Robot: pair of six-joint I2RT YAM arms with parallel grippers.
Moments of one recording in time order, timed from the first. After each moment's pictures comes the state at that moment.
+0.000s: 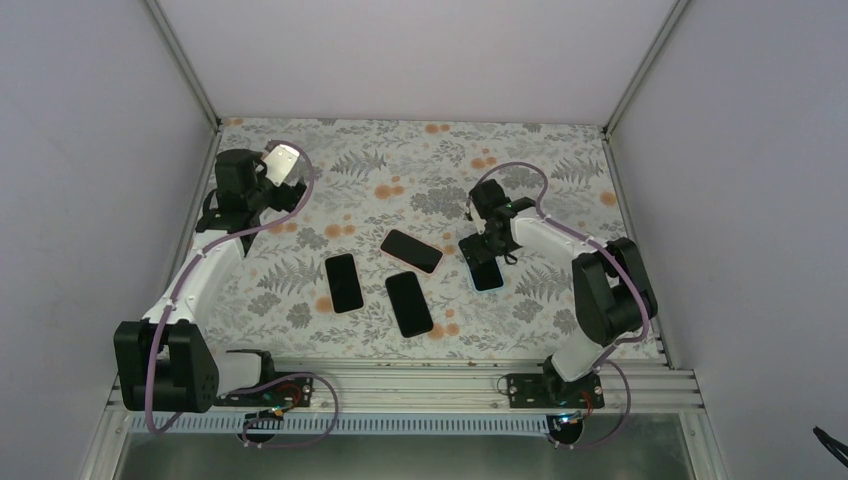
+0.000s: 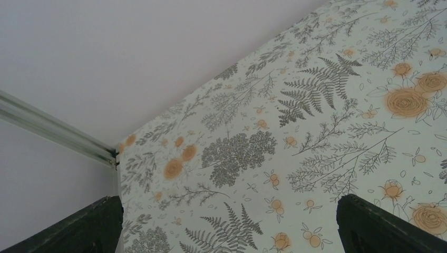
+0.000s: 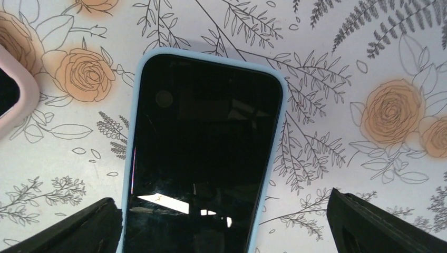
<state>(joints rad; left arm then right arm) -0.02 1.24 0.91 -0.13 0.08 0.53 0.46 1.66 1.06 -0.72 0.12 -0.01</state>
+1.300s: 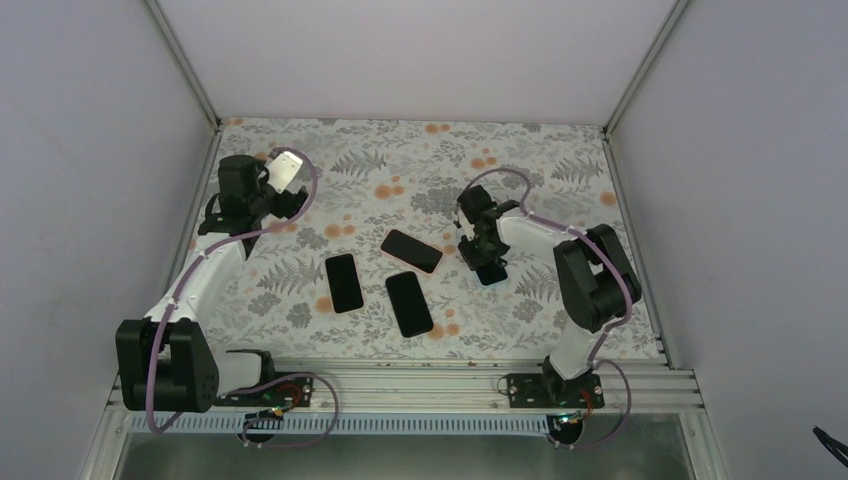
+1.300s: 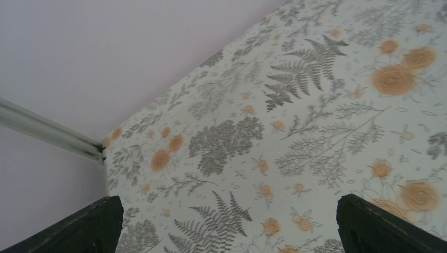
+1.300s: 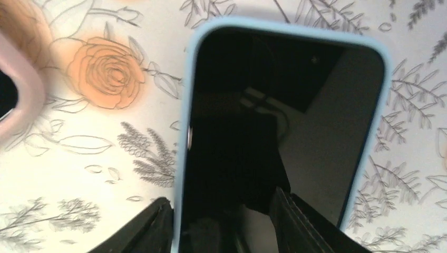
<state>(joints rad) -0.02 1.24 0.87 -0.13 0.09 0.55 0.49 1.74 1.07 -0.71 0.08 0.01</state>
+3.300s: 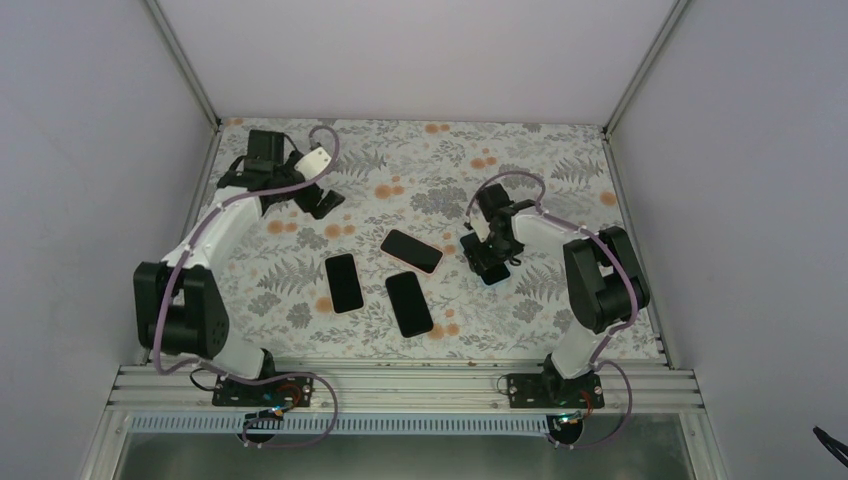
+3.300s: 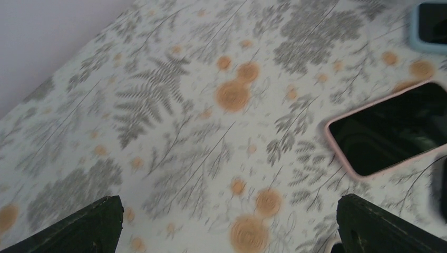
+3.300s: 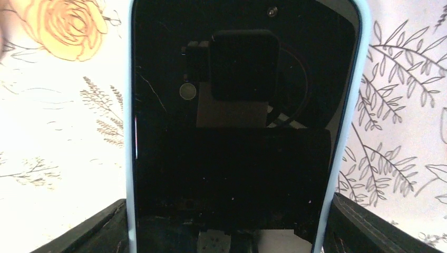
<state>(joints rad) -0.10 1.47 1.15 -0.48 0.43 0.61 0.39 1.74 1.02 -0.67 -0.02 -0.14</state>
